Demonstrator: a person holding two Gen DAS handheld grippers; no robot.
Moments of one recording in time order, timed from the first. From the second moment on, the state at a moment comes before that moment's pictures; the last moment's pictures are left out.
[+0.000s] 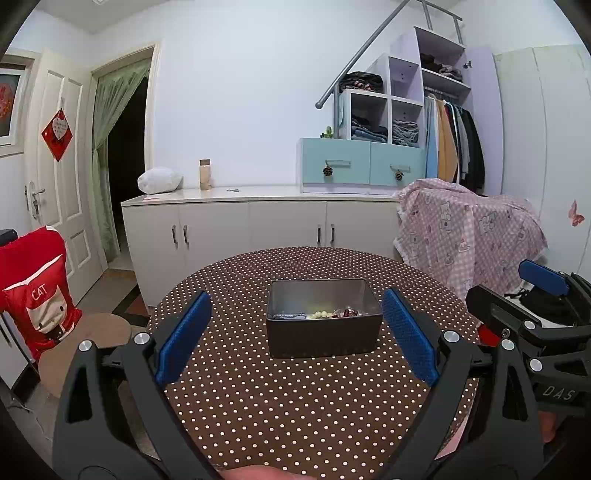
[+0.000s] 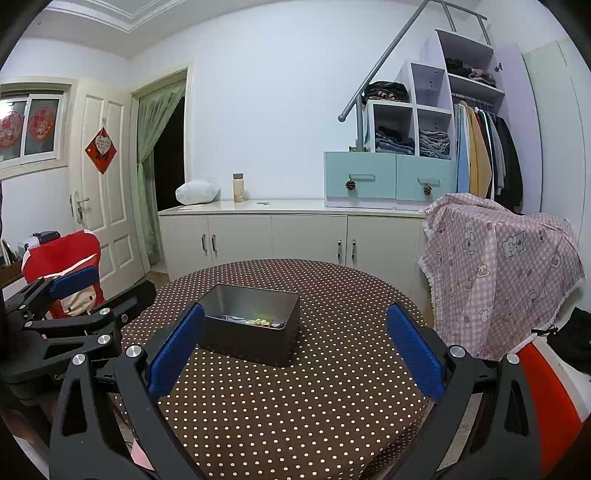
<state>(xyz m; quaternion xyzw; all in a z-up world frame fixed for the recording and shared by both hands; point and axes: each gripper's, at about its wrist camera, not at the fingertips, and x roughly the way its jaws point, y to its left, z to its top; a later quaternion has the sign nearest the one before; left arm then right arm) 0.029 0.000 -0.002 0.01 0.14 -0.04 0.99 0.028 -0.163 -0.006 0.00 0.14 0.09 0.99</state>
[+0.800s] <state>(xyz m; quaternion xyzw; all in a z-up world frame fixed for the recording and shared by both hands) 0.029 -0.001 -0.001 0.01 0.14 -0.04 0.99 0.028 -0.160 -0.005 0.00 0.14 0.10 0.99</state>
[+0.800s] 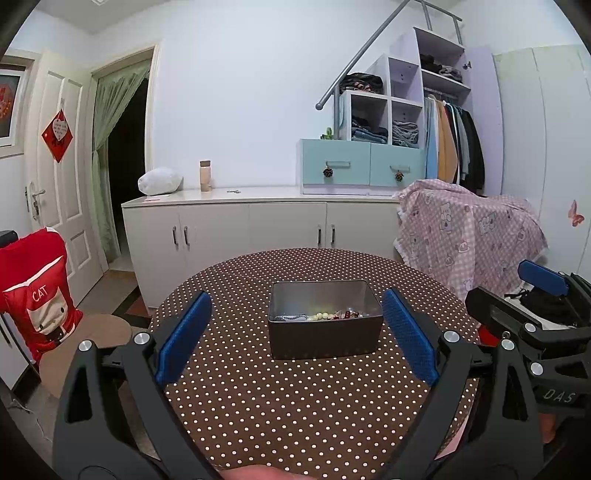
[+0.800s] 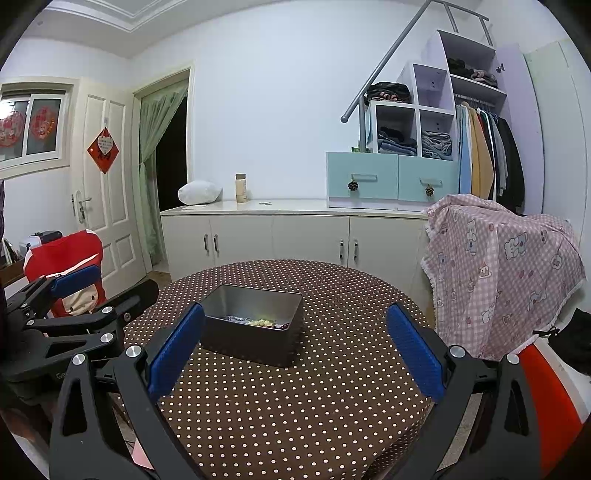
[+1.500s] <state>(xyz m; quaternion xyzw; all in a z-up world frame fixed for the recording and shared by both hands) 0.029 -0.004 0.002 0.01 0.14 -0.04 0.99 0.027 -0.159 -0.004 0.00 0.13 0.09 0.99</state>
